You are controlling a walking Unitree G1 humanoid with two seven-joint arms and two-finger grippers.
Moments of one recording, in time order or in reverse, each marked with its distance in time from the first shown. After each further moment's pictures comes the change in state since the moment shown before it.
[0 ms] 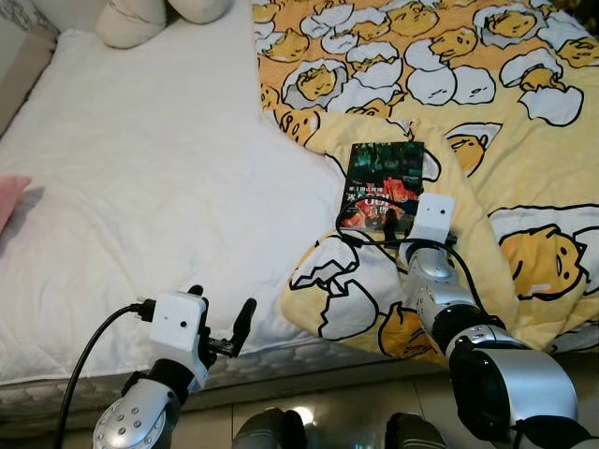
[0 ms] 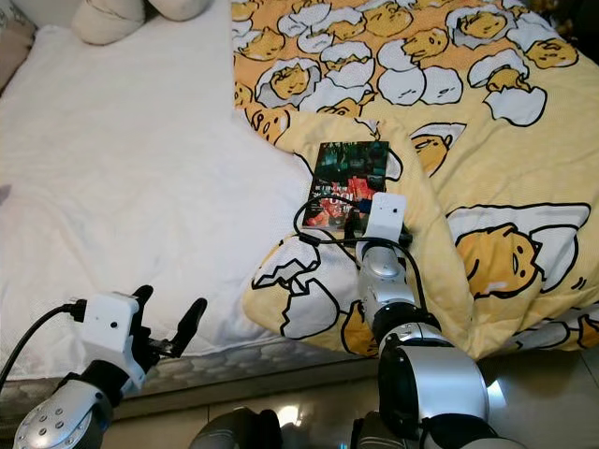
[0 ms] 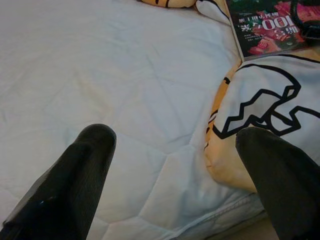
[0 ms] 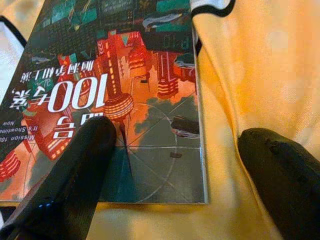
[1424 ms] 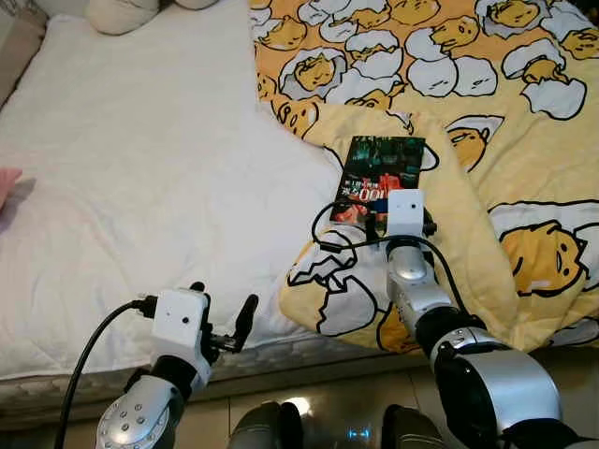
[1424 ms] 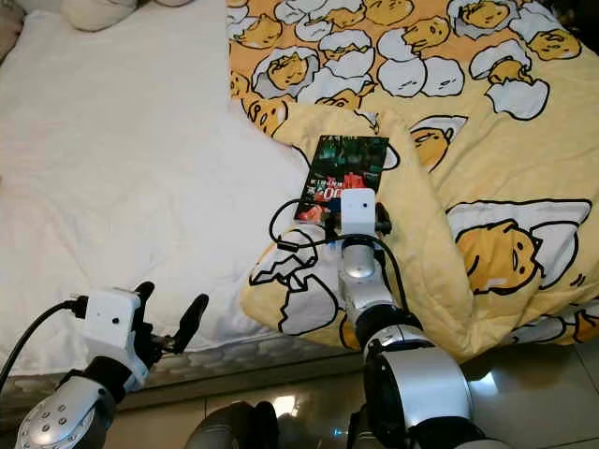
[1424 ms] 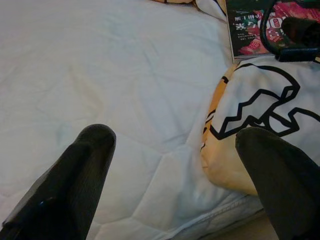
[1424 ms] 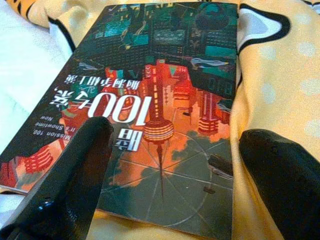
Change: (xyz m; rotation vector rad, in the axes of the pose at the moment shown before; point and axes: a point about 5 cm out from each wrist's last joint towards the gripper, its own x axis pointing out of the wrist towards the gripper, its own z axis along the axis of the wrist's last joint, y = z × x) left arm 0.003 -0.003 0.004 -0.009 -0.008 0.005; right arm -0.007 0.031 0.007 -0.191 -0.136 0.029
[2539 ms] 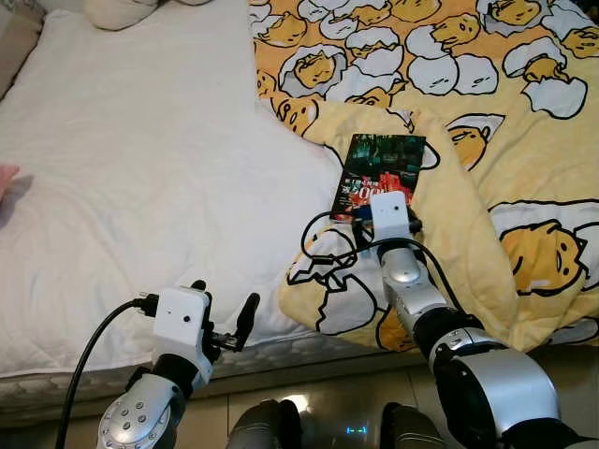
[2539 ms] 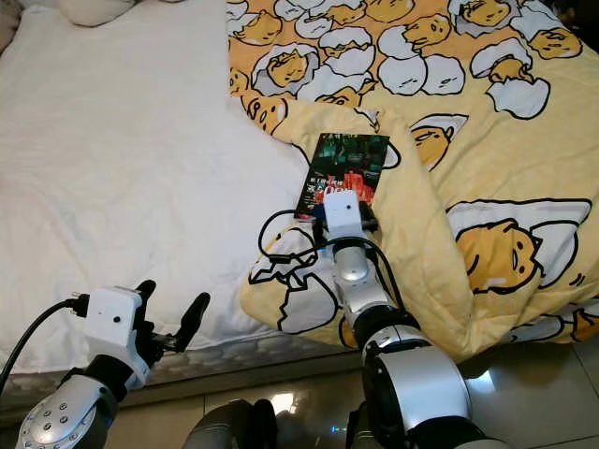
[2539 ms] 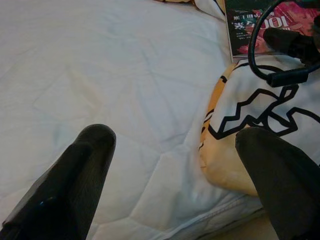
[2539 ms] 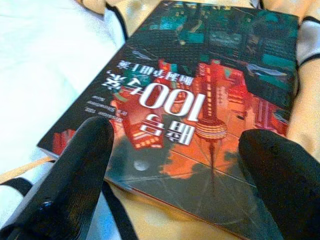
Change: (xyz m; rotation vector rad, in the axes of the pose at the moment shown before) left arm 0.001 -0.001 0.001 0.000 -0.003 -0.003; right arm -0.003 0.012 -0.001 -0.119 -0.018 0.137
